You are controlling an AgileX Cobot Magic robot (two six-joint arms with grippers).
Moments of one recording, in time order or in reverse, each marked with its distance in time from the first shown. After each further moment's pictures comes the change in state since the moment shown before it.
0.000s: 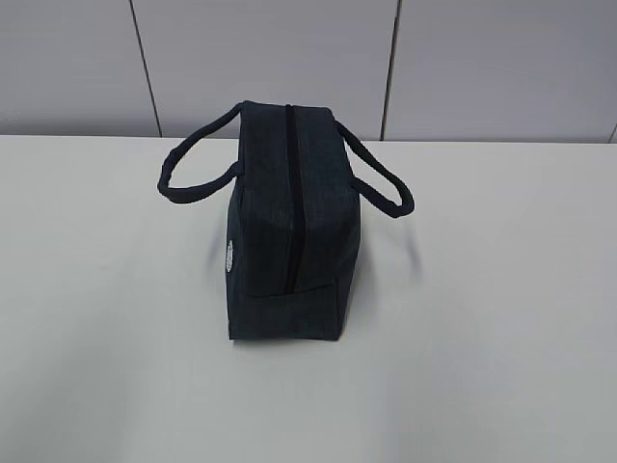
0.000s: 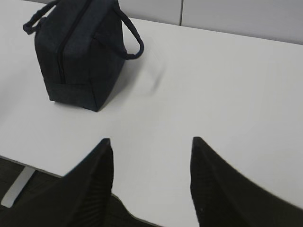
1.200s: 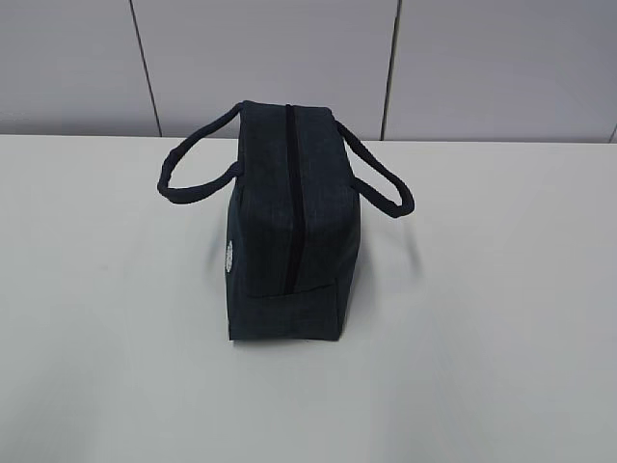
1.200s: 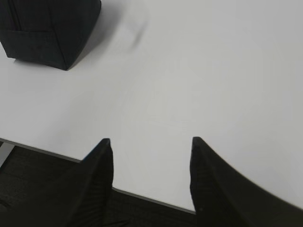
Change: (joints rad) left arm 0.000 -0.359 0.309 0.016 0.026 -0.026; right arm 0.000 -0.242 0.363 -0.076 -0.059 0.002
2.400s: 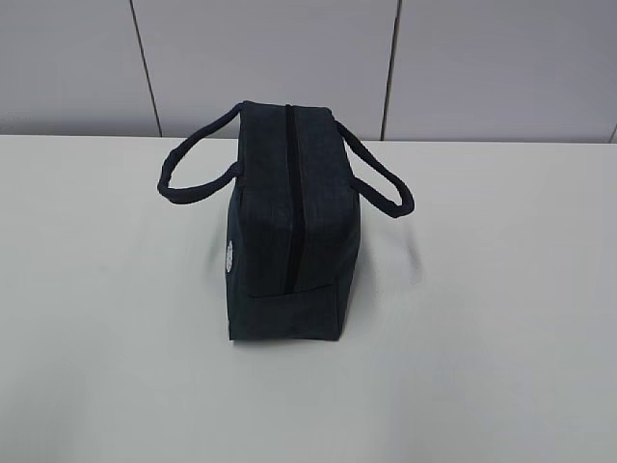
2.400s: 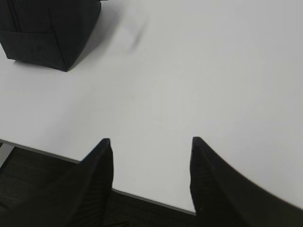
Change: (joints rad) left arm 0.307 0.000 0.000 0.000 0.000 -0.001; right arm -0.001 0.000 0.000 0.000 -0.004 0.000
